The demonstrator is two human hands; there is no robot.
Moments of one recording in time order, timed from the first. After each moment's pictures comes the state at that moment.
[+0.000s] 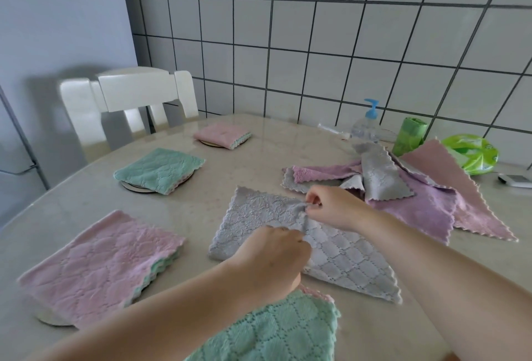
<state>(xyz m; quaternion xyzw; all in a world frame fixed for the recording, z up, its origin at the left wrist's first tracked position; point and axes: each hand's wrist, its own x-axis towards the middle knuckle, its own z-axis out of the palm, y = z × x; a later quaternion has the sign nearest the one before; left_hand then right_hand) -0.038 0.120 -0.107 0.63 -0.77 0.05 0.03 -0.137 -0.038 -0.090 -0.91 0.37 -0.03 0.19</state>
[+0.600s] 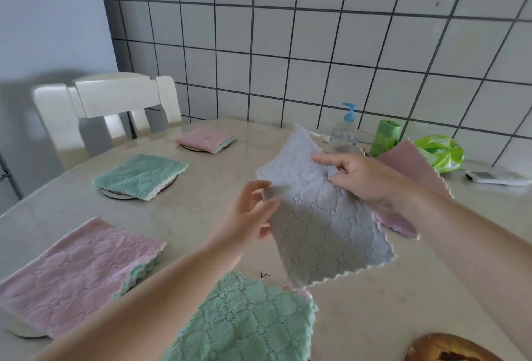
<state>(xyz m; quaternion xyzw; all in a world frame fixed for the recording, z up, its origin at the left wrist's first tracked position) -0.033 0.102 -0.089 0.55 -0.38 -0.42 0.61 -0.198 -0.018 -0.011 -0.87 0.35 -0.16 0.31</state>
